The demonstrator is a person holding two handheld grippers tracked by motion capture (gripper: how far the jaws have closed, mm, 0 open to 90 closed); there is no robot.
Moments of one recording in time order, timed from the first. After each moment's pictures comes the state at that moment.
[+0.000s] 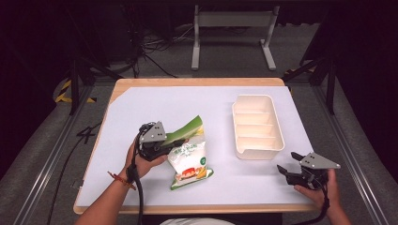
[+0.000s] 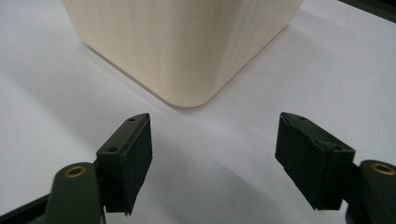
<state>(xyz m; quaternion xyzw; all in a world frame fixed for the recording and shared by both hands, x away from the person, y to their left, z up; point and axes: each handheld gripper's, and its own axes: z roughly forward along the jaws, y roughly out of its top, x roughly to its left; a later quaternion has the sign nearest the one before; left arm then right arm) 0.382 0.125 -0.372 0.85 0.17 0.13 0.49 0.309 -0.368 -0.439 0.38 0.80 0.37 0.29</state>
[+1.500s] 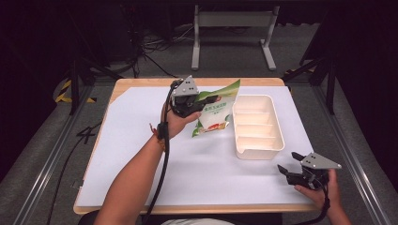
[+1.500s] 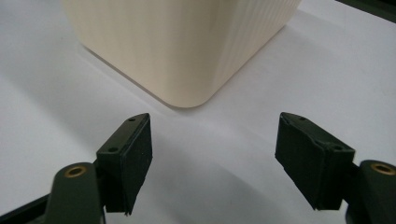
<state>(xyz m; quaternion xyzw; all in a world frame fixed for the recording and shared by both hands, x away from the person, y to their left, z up) 0.470 0.032 -0.302 0.80 0.13 0.15 0.57 0.308 -0.369 -0.438 0.38 0.79 0.37 0.29</state>
